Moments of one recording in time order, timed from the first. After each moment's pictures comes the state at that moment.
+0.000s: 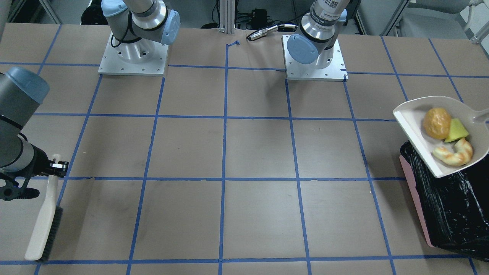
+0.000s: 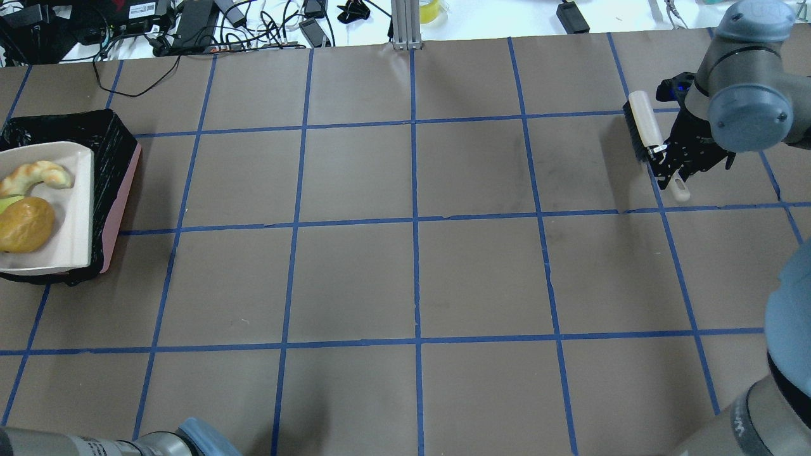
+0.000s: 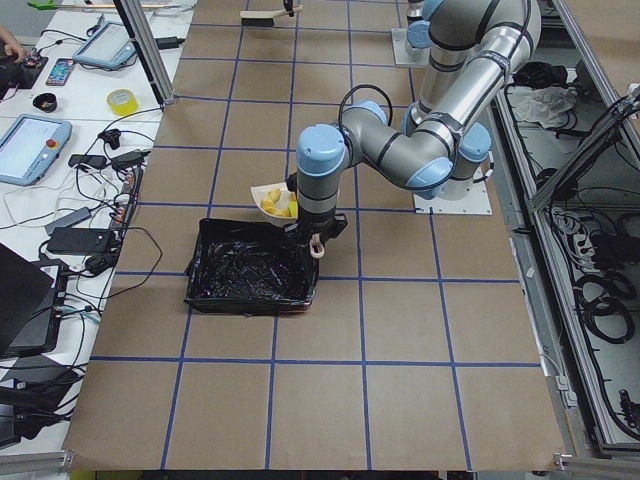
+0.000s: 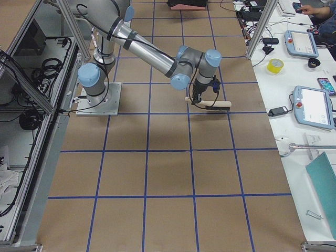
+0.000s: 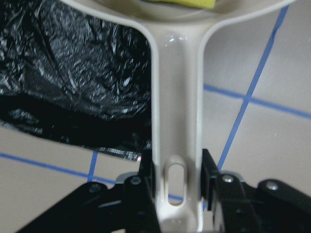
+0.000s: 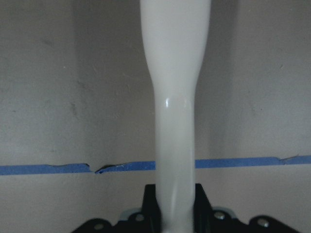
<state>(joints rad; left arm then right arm) -0.65 -1.78 -1.50 -1.30 1.64 2.27 1.23 -1.17 1.71 -2.01 -1.71 -0.36</state>
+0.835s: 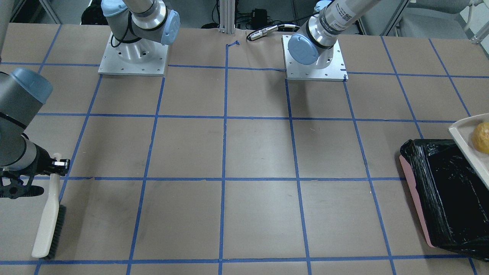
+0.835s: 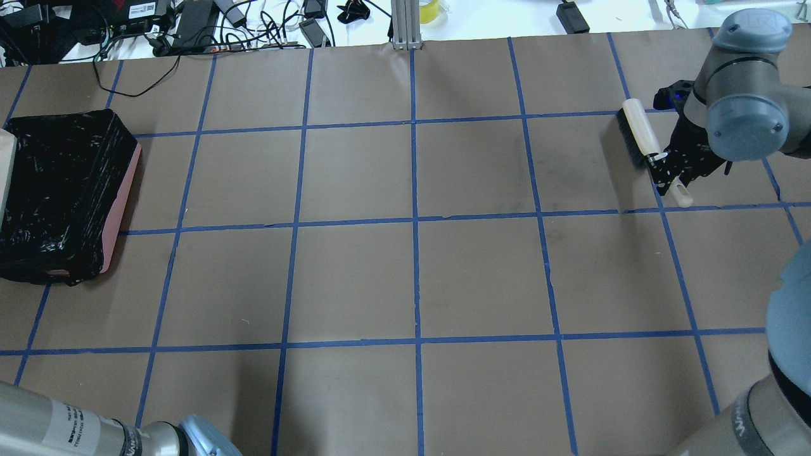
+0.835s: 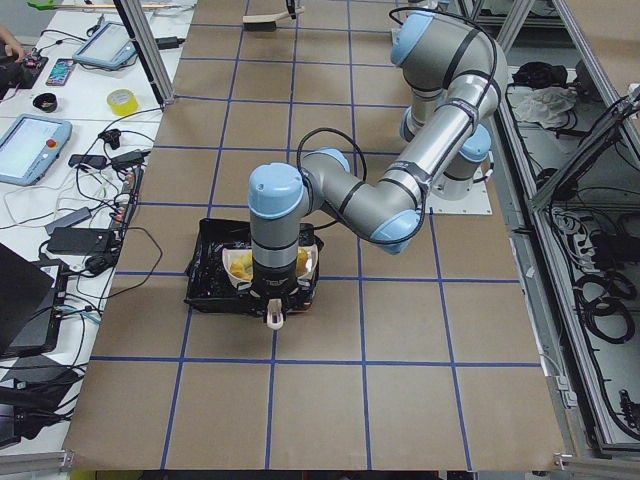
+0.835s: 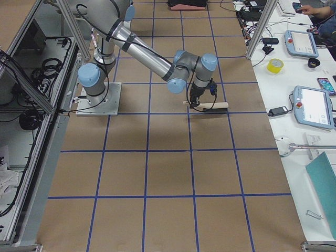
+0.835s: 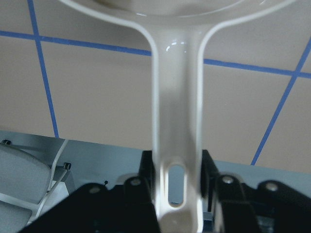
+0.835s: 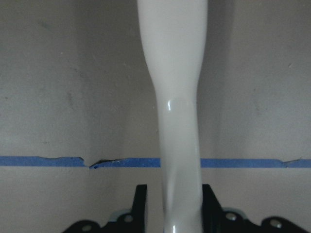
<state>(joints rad) -0.65 -2.04 -1.17 -1.17 1.73 2.39 1.23 -1.17 1.73 -2.02 -1.72 -0.39</state>
